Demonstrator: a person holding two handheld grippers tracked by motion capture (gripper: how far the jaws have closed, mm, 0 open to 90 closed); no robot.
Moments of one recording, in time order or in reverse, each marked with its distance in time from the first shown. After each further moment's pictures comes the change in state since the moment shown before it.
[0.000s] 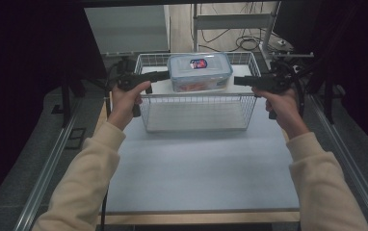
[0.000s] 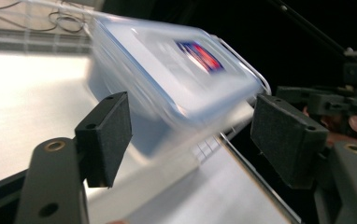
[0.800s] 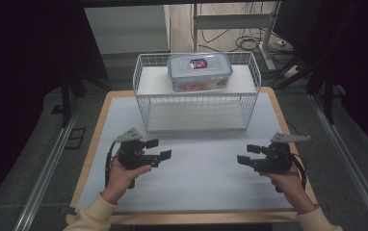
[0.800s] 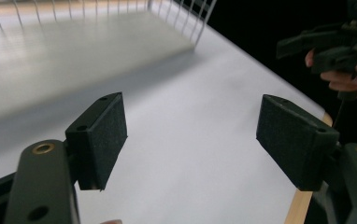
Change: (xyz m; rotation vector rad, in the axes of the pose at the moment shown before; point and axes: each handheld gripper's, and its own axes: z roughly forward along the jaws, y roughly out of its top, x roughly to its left) left arm -0.026 -0.189 -0.032 0.178 0.018 0.196; right arm 0.004 -0.201 -0.032 0.085 0.045 -0.140
